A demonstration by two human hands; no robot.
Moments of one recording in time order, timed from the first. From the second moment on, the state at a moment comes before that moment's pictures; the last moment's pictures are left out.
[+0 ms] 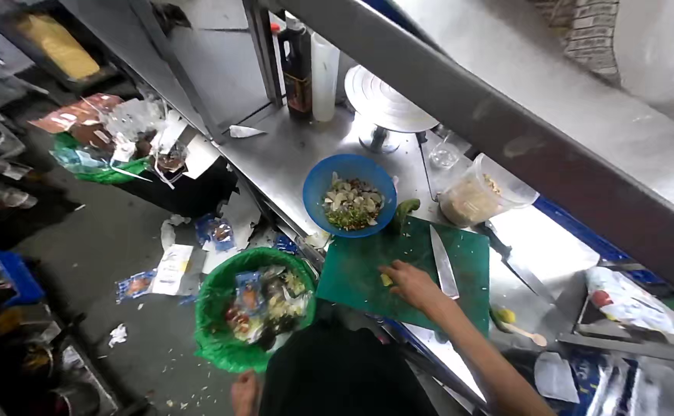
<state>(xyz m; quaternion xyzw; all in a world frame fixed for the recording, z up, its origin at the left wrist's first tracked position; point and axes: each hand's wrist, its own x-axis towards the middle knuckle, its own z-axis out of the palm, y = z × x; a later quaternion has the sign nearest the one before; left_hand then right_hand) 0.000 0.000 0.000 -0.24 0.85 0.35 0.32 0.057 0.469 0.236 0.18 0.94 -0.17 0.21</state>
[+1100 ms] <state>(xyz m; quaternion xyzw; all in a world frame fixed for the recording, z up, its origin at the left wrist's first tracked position) -0.172 0.314 0.274 0.19 0.74 0.62 0.17 -0.122 0.518 0.309 0.12 0.98 -0.14 0.06</state>
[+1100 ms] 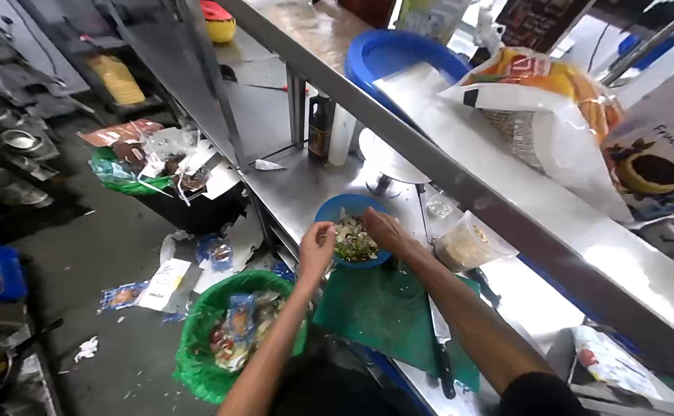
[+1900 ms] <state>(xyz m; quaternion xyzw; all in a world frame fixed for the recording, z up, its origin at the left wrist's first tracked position) 0.085 -0.032 -0.052 -0.39 0.77 0.32 0.40 -0.127 0.527 0.361 0.00 0.98 -0.12 -0.15</state>
